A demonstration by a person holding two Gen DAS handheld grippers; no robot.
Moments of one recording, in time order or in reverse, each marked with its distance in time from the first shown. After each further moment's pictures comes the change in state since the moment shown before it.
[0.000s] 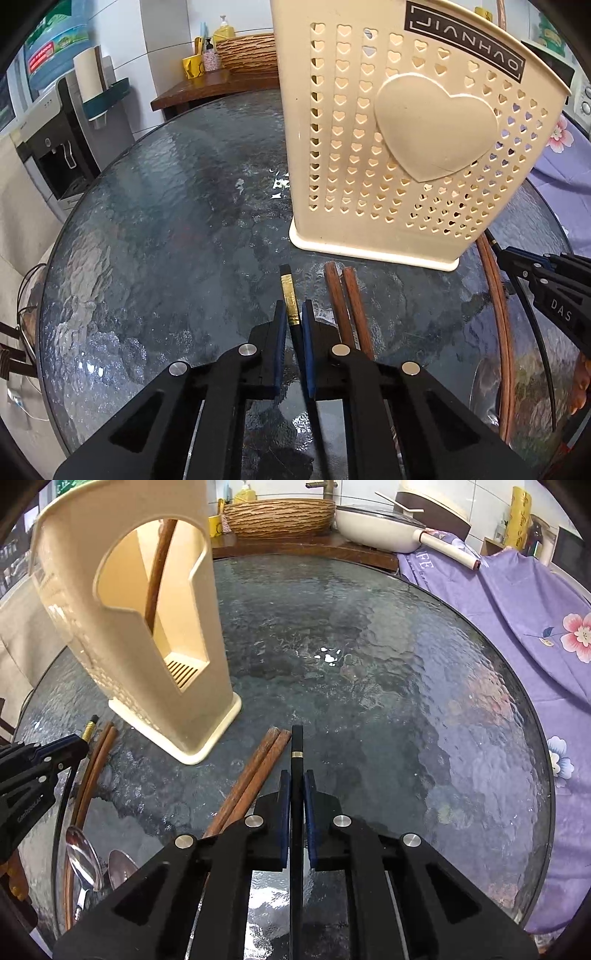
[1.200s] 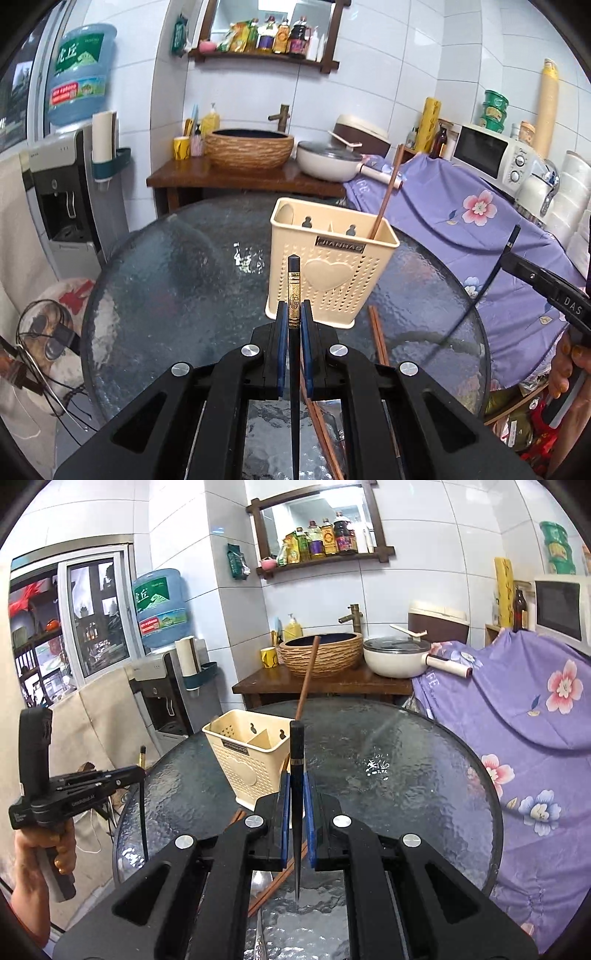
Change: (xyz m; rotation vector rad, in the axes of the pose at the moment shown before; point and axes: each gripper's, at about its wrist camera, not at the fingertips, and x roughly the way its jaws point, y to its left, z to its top) left arm -0.174 0.012 -0.016 -0.024 -0.338 -0.191; right arm -0.229 -0.009 -0.030 0.010 -0.468 0.222
